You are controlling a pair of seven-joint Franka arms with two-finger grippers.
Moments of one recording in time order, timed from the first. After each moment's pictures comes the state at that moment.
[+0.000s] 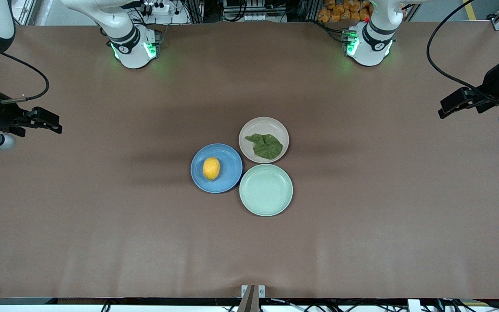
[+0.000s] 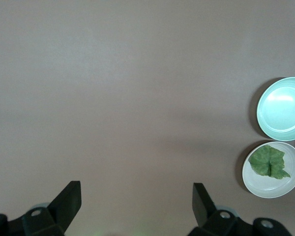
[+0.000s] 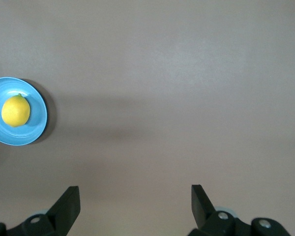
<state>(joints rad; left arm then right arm) -0.01 0.02 -0.07 -1.53 -0.02 1.52 -0.23 0.14 0.10 -0.14 -1.53 0.02 1.56 -0.08</state>
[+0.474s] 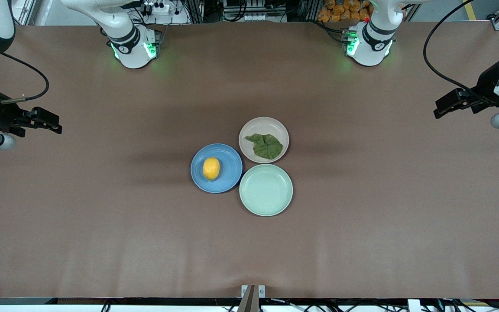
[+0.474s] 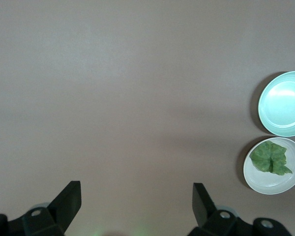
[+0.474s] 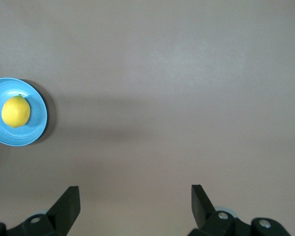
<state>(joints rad) -0.01 0.02 -0.08 -1.54 -0.02 1.52 -0.23 0.14 0.10 -0.14 -1.53 0.02 1.56 -0.08</state>
